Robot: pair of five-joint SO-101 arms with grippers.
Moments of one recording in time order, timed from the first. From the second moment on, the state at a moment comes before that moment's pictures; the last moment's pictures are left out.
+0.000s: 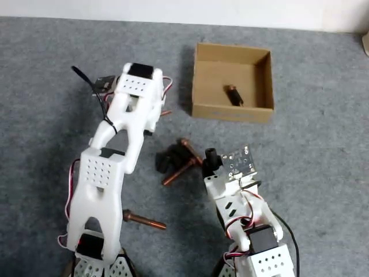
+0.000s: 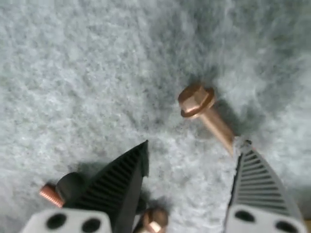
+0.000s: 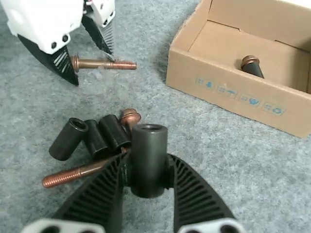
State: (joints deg) left arm 7.1 48.6 -42.5 93.5 97.6; right arm -21.4 -100.6 93.8 42.2 7.0
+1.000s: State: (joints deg) left arm 5.1 56.8 -50.1 95.3 99.3; right arm -21.4 -100.6 93.8 42.2 7.0
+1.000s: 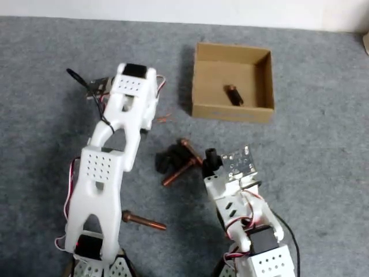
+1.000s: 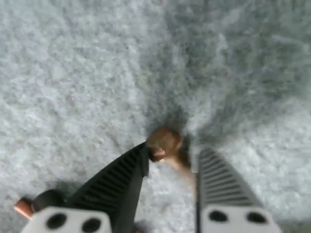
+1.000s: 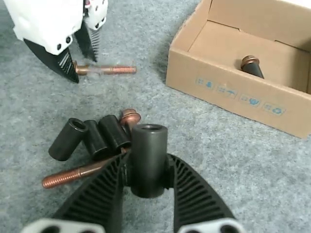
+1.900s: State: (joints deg) left arm 4.1 57.5 -63.9 99.6 66.8; right arm -21.4 -100.6 93.8 42.2 7.0
